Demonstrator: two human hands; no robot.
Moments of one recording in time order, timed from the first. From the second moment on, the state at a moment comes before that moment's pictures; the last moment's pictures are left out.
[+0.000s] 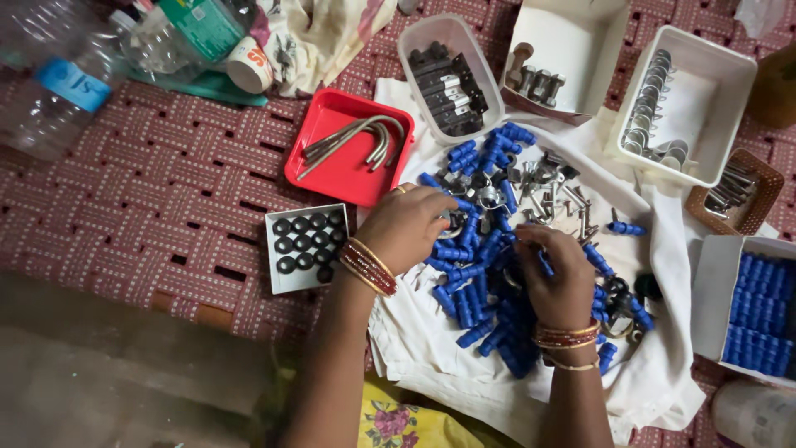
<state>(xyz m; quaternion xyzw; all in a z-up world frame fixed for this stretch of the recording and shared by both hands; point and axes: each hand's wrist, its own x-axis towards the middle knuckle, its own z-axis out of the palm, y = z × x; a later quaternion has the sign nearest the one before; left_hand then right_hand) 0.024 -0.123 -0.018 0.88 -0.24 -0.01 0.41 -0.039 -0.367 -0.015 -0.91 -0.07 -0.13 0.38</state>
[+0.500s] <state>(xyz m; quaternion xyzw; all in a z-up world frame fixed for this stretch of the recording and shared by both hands) 0.023 -0.131 -0.035 0.92 -0.23 0.01 0.31 -0.026 -0.370 -0.034 -0.93 -0.12 -0.09 0.33</state>
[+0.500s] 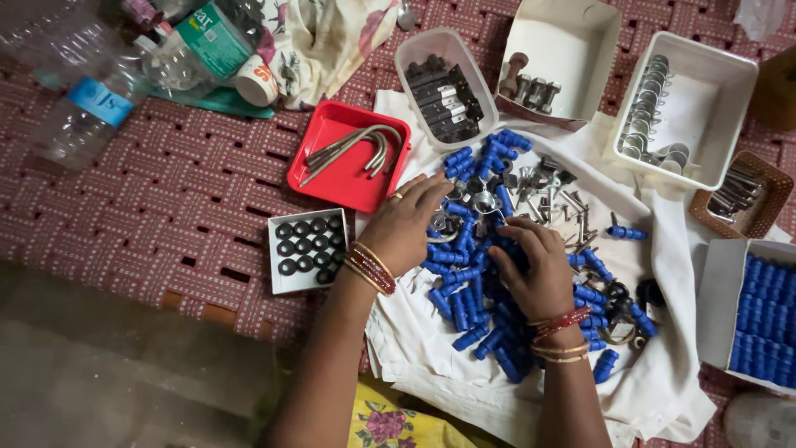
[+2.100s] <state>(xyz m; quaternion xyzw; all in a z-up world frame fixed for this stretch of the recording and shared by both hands) 0.027 -0.130 -0.038 0.67 -0.16 -0.15 0.71 -0.025 -0.370 -0.028 -0.90 -0.09 -0.13 0.40</state>
